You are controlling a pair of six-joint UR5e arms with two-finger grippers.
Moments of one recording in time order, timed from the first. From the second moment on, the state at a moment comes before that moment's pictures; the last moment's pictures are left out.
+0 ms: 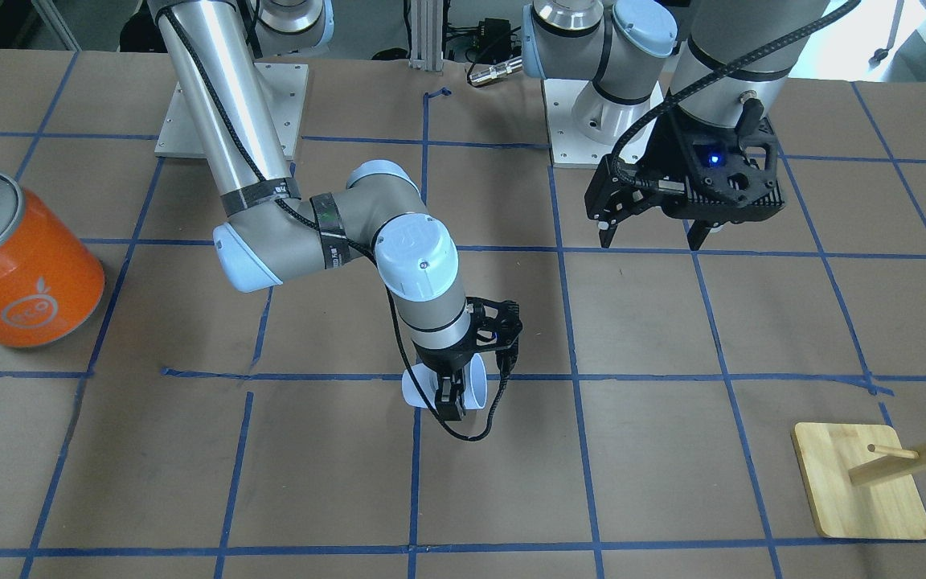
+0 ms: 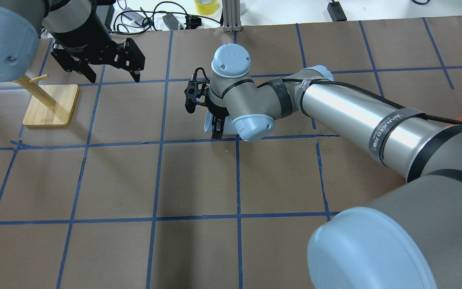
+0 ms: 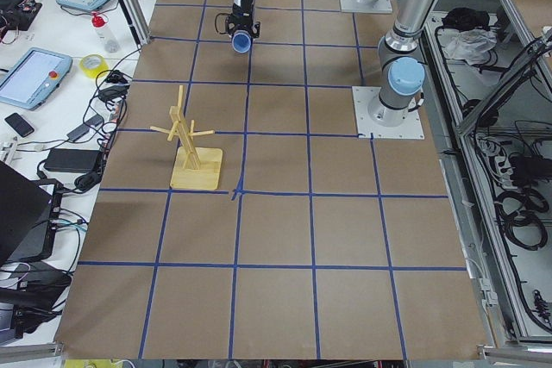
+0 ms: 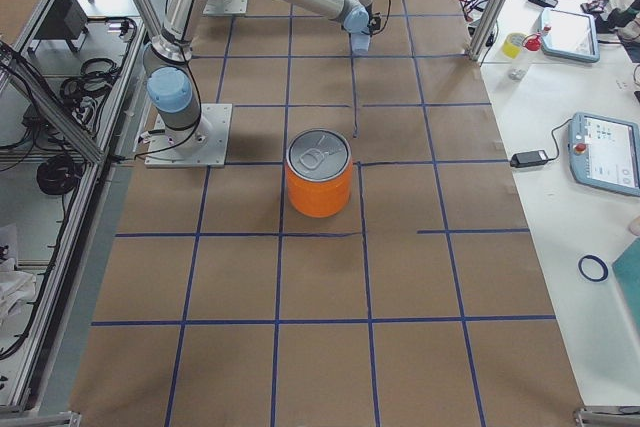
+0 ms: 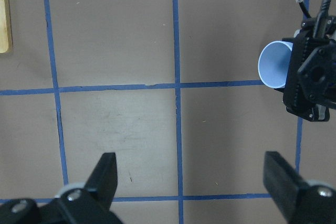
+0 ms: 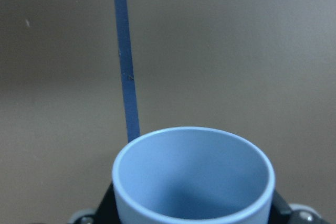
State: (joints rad) left arm -1.59 -1.63 -1.51 -1.48 1.59 0.00; right arm 1.97 -0.97 1.57 -2.34 -1.42 -1.09
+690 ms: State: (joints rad) left arm -1.59 -1.63 -1.51 -1.48 1.59 0.00; right arm 1.97 -0.97 1.57 -2.33 -1.44 -1.12
